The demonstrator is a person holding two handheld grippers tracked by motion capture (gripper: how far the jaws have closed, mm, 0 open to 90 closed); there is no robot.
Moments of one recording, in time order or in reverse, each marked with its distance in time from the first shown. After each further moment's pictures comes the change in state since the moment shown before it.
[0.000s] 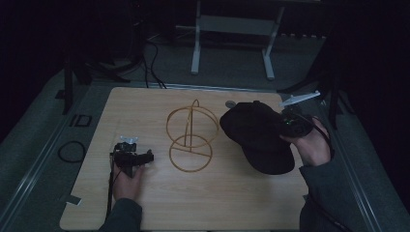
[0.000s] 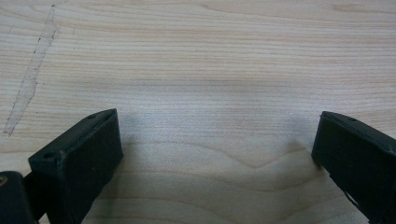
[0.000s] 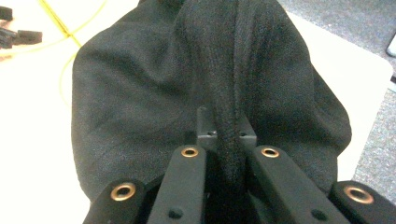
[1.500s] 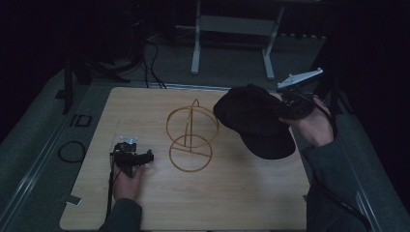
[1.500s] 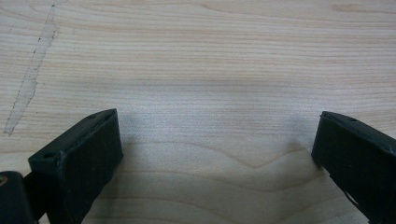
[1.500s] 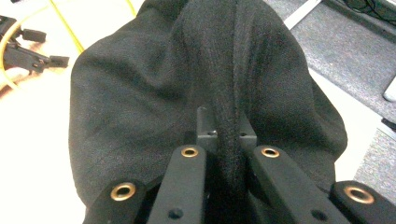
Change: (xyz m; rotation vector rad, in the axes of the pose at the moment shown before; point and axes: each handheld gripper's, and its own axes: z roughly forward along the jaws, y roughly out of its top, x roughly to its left) left arm 0.000 0.000 0.000 0.001 0.000 0.001; right arm 0.000 0.048 -0.023 -0.065 0.042 -0.106
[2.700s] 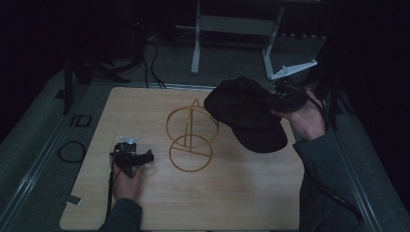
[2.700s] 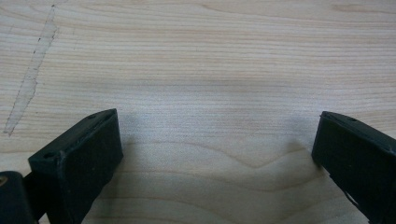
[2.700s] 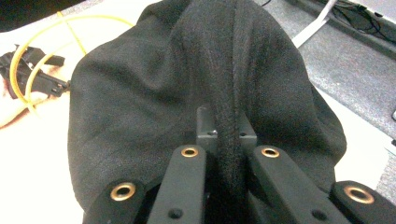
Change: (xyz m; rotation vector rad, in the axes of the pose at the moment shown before) left arm 0.000 0.000 0.000 0.000 0.000 0.000; right arm 0.010 0.023 0.002 -0.061 0.027 -0.015
